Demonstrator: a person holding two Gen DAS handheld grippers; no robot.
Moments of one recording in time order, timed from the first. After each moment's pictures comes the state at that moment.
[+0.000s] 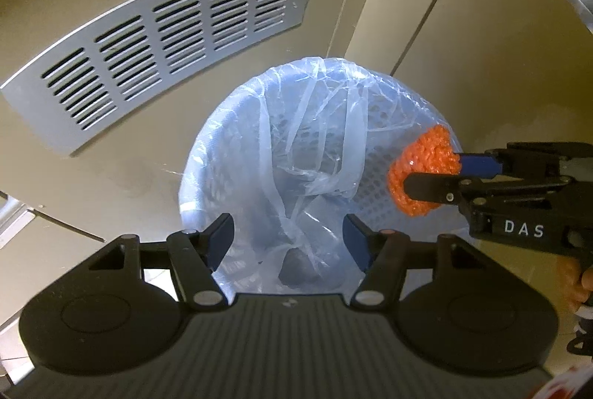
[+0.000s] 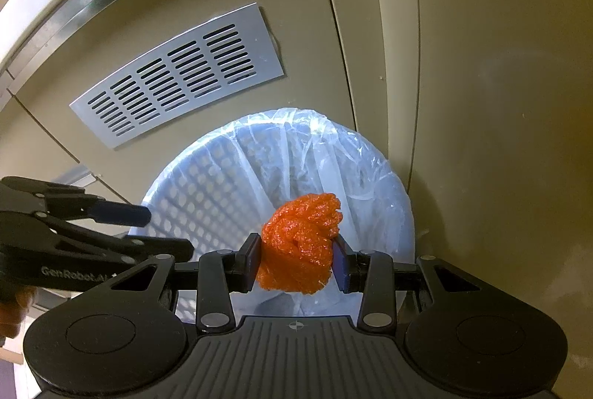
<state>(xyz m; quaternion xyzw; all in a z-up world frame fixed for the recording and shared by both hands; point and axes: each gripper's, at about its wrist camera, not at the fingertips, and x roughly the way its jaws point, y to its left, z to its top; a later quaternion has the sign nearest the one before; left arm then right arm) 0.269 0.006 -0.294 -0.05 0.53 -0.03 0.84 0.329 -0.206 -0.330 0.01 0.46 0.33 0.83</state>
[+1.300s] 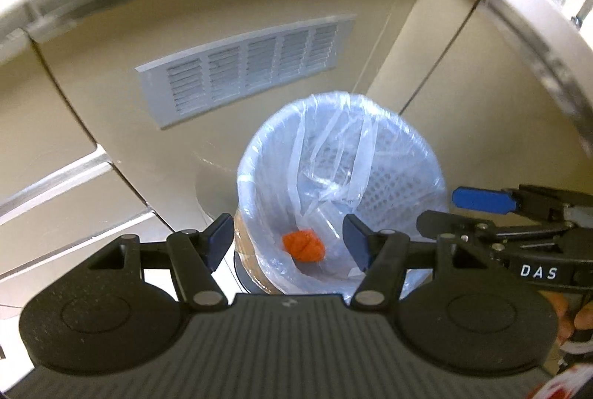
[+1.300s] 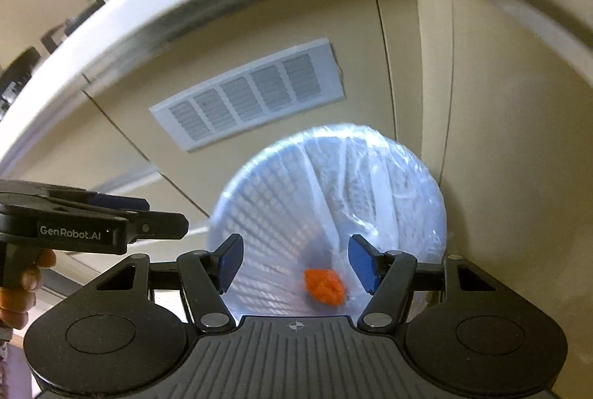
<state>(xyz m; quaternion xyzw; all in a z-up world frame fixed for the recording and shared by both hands) 0.204 0.028 -0.215 -0.10 0.50 0.04 0.86 0.280 -0.208 -0.265 0.02 0.44 0.37 0.82</state>
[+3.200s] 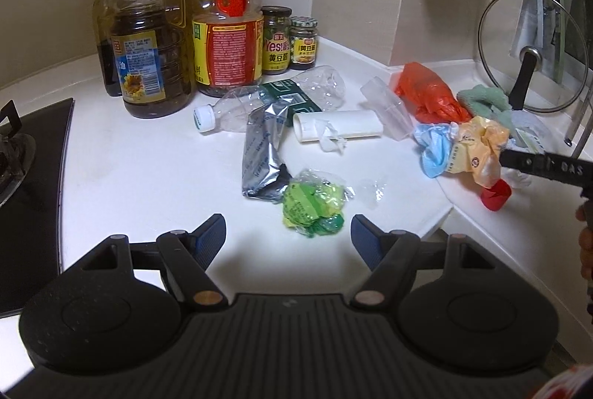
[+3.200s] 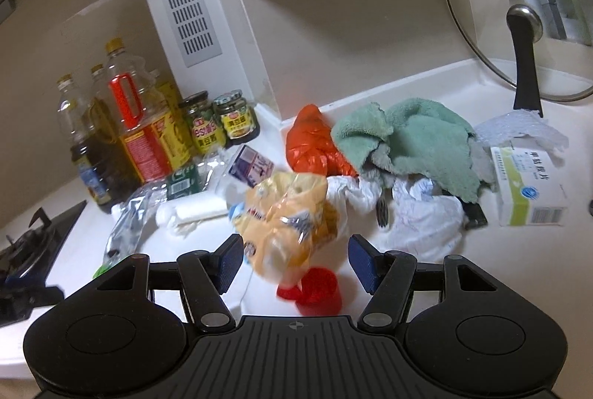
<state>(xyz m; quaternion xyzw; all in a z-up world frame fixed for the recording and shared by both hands) 0.326 0.070 -0.044 -0.04 0.33 0.04 0.94 0.451 -0.261 -0.084 0.11 0.26 0.25 0.93</state>
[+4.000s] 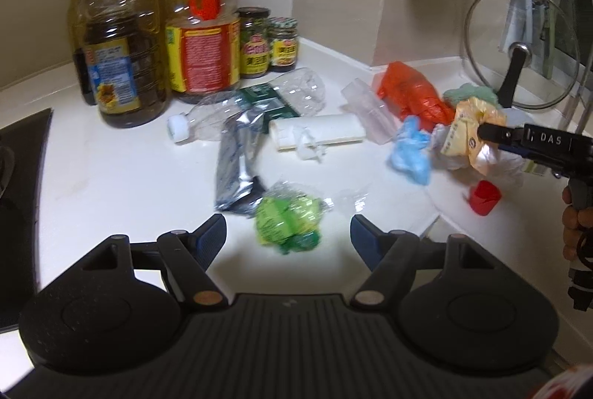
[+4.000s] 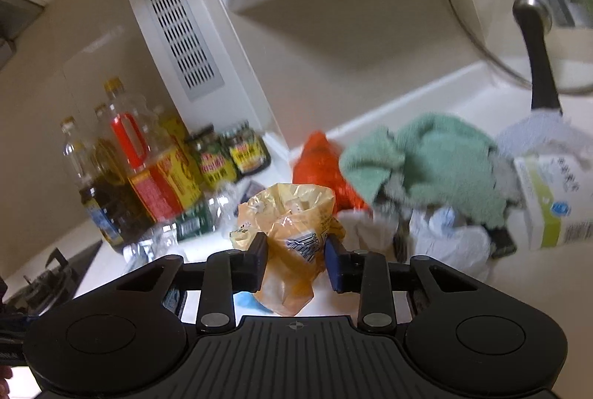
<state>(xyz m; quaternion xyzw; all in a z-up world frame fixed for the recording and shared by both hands) 0.346 0.053 -0.045 -0.04 0.33 0.01 0.94 0.473 -0.270 -0.081 0.17 0.22 0.27 0.92</state>
